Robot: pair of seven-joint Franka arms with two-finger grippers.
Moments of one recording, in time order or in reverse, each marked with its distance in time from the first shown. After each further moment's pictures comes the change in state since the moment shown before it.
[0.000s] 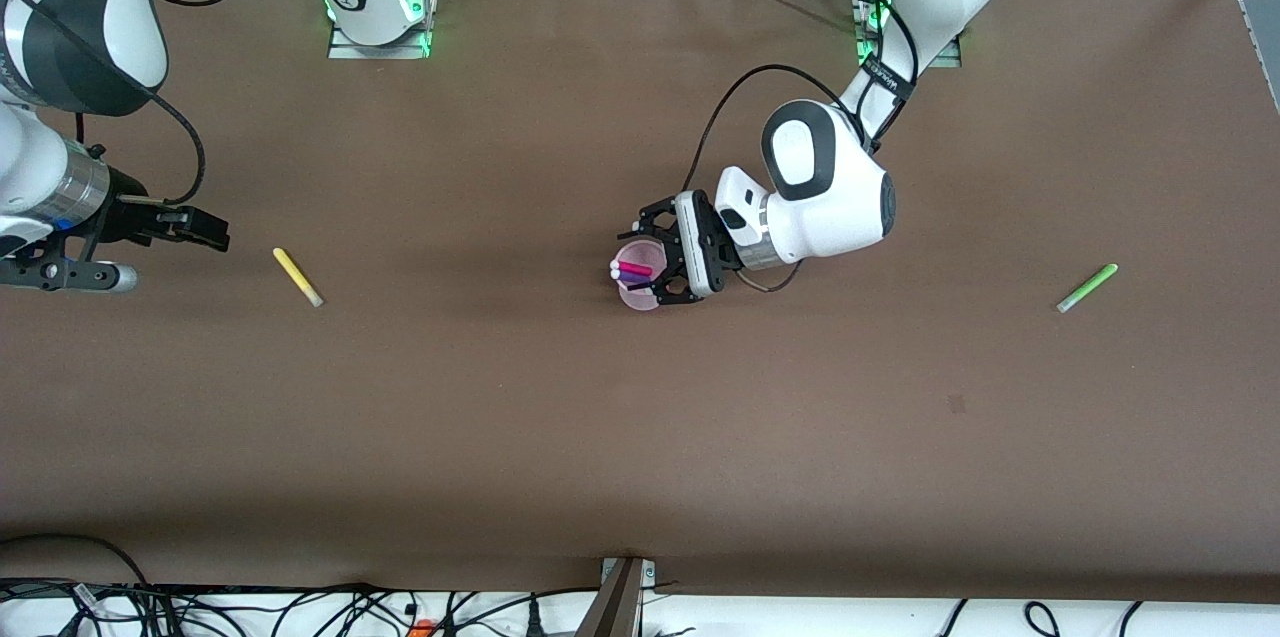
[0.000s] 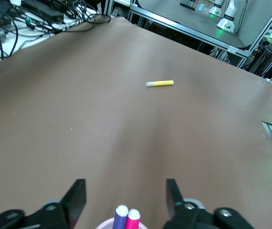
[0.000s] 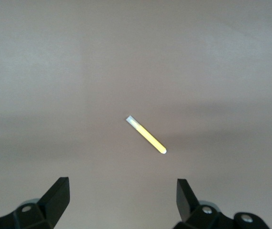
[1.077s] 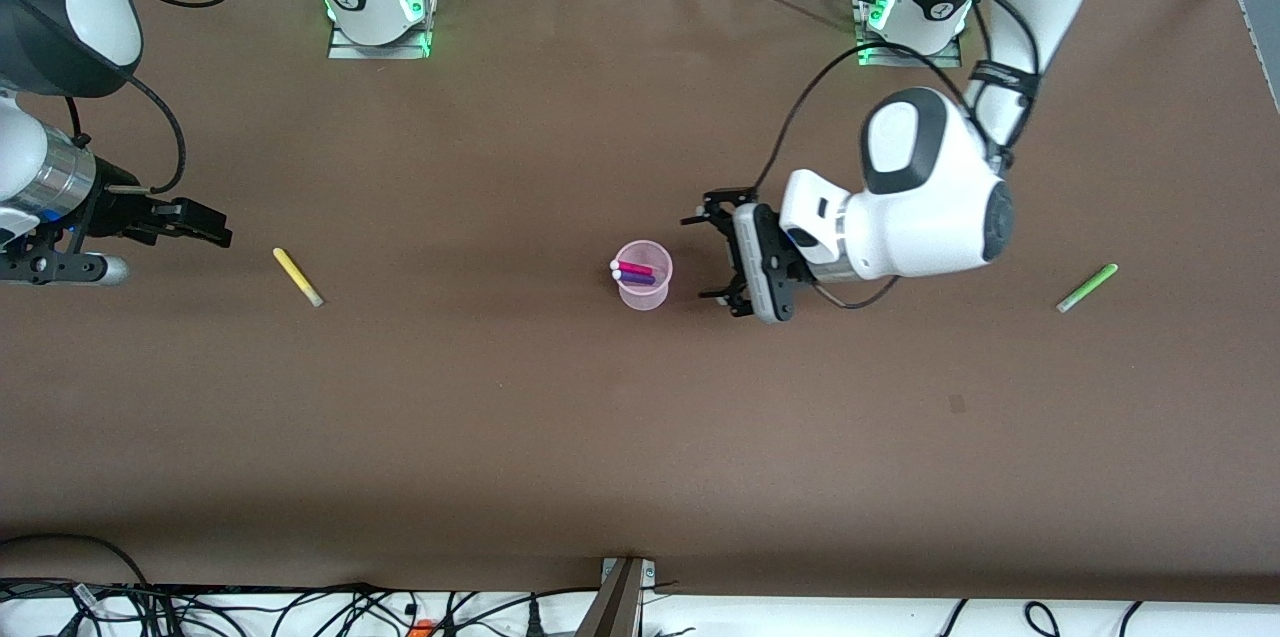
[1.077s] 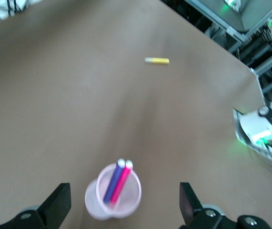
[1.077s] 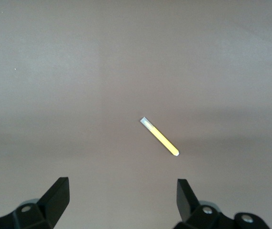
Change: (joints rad) left arm 0.173 -0.081 0.020 0.159 0.485 -0.459 -0.571; right arm -0.336 -0.021 0.354 0.001 0.000 -0.005 0.001
